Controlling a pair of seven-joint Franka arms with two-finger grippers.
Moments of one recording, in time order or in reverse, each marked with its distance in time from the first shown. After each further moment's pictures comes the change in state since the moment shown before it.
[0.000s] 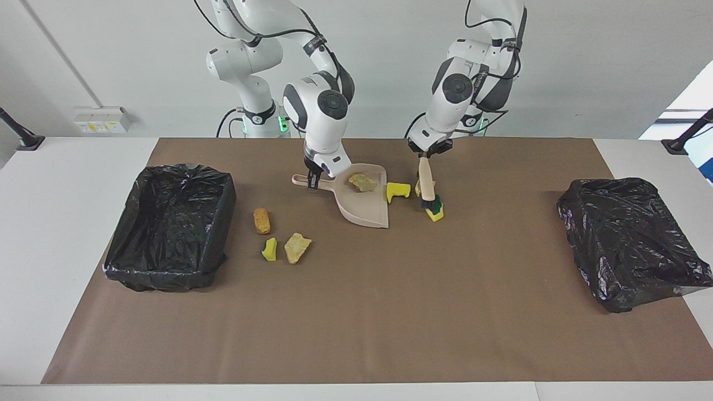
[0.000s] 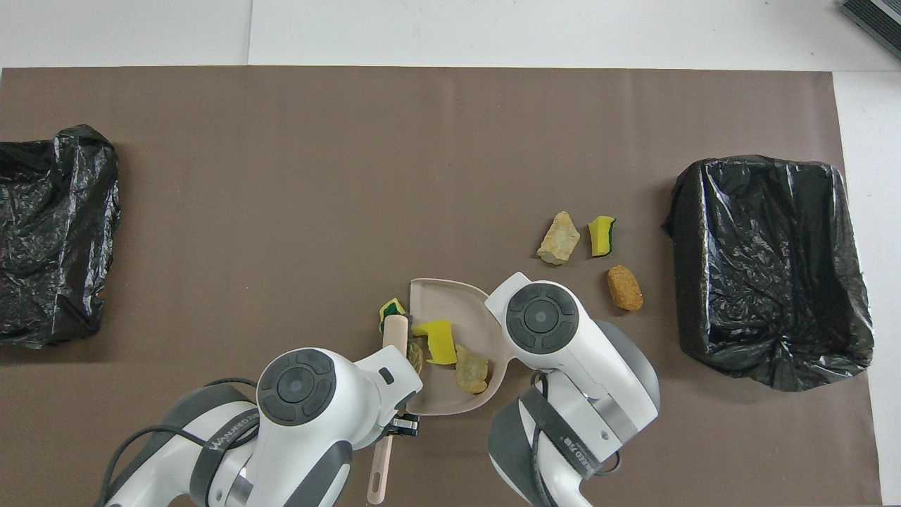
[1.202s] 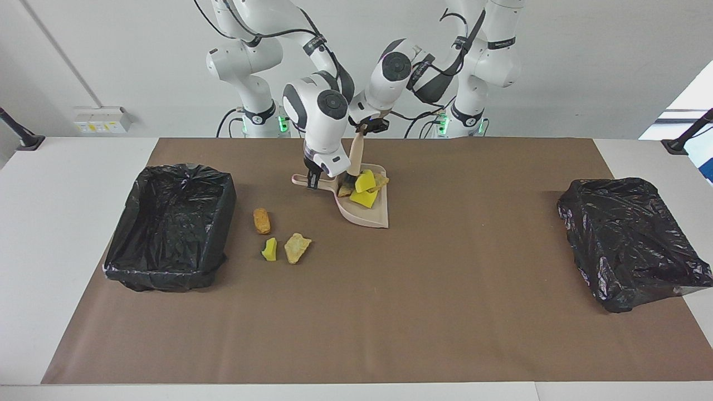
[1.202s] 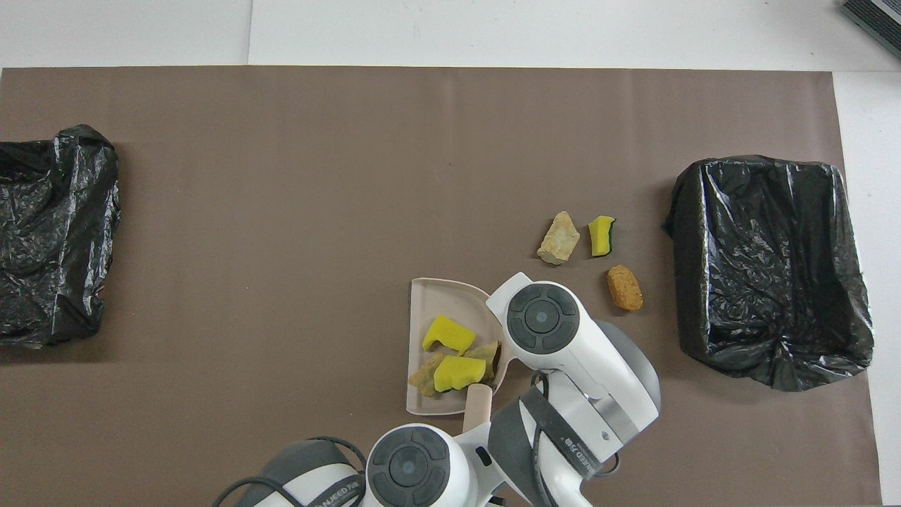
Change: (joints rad) left arm -0.264 0.016 -0.004 0.073 -0.156 -0.048 -0.128; right arm -0.001 -0.002 0.000 -0.003 0.002 -0.003 0.016
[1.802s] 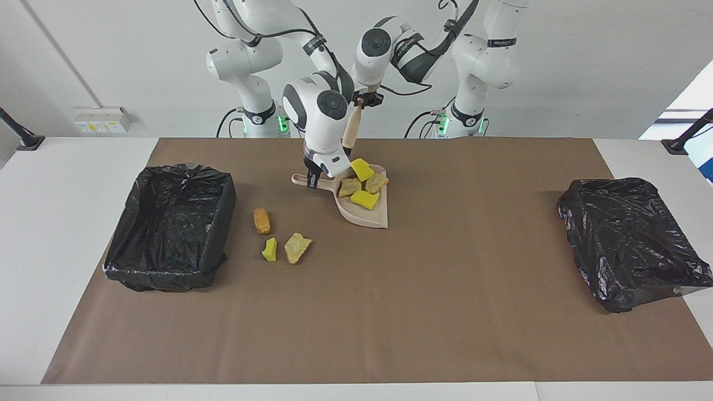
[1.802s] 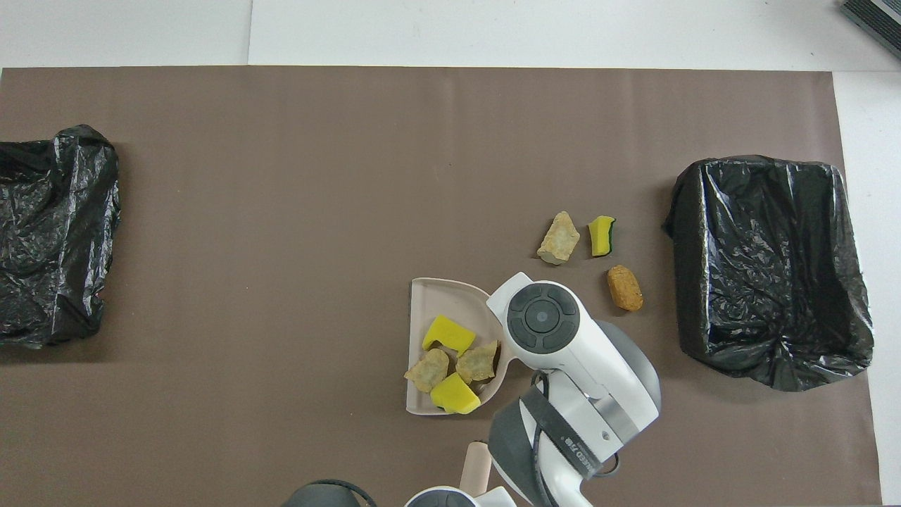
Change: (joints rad) left arm -0.079 -0.066 -0.004 -0.018 0.000 -0.171 -0.063; right arm 0.000 0.000 0.000 0.000 0.001 -0.001 0.002
